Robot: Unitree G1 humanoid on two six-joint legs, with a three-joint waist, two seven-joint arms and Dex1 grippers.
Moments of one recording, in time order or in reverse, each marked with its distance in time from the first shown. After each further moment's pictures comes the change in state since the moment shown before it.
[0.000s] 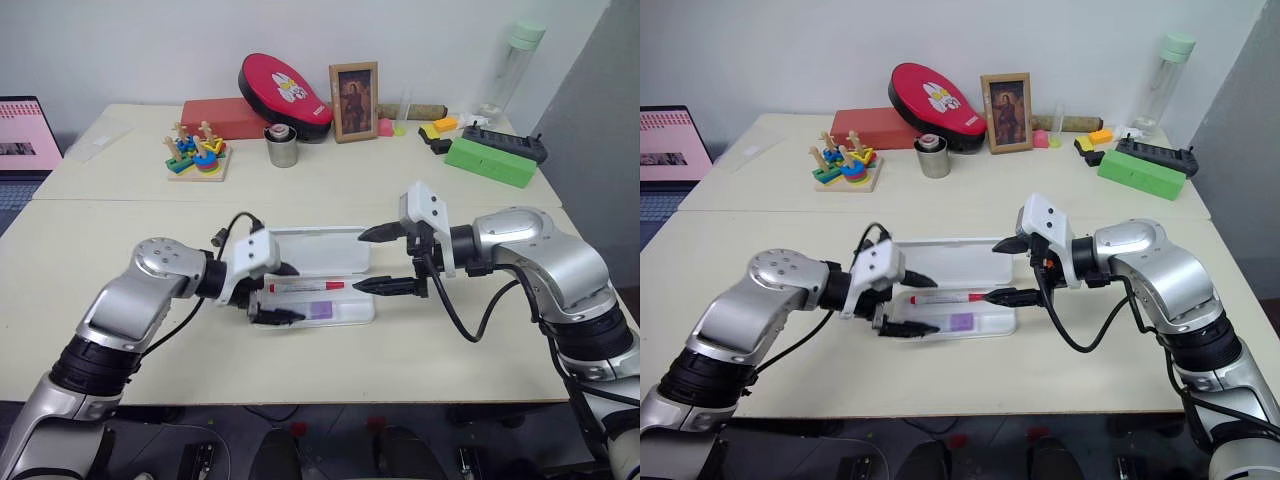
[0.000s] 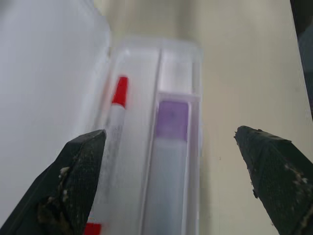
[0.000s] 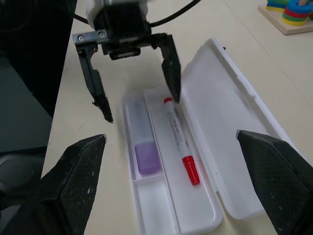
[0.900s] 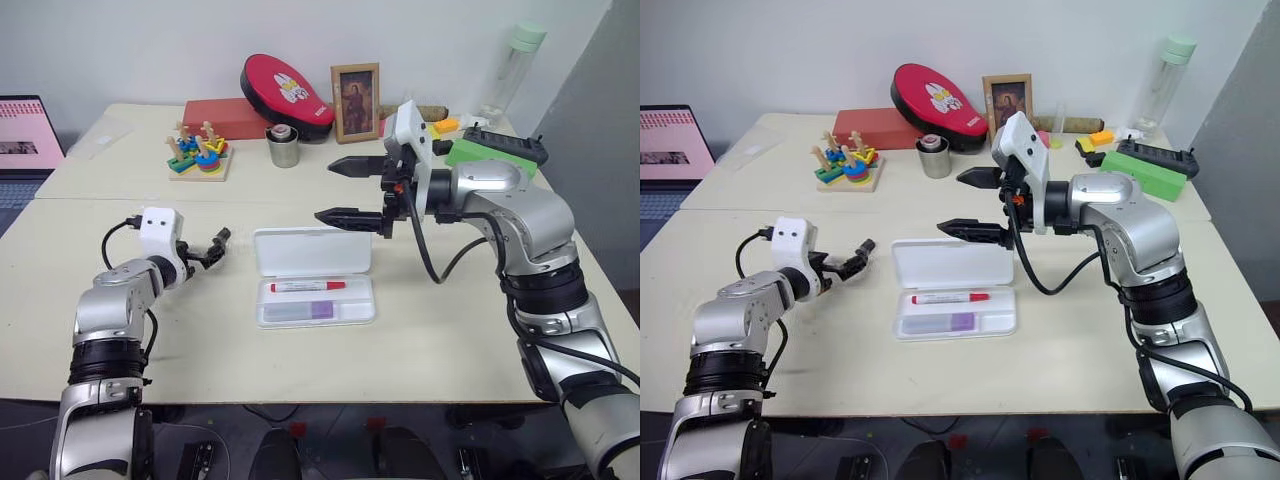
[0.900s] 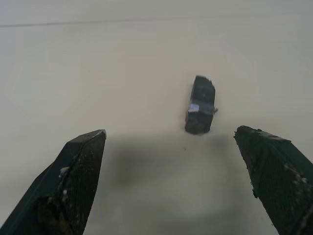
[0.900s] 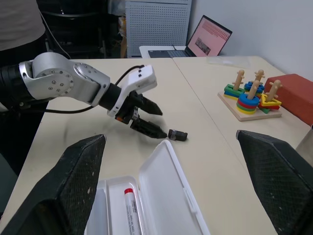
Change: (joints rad) left arm -0.032 -0.168 0.248 0.573 0.168 -0.045 0.668; right arm -0.221 0.200 -0.033 0.245 -0.016 -0.130 -0.092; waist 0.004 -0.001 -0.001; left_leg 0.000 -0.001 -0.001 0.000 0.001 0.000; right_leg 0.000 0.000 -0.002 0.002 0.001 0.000
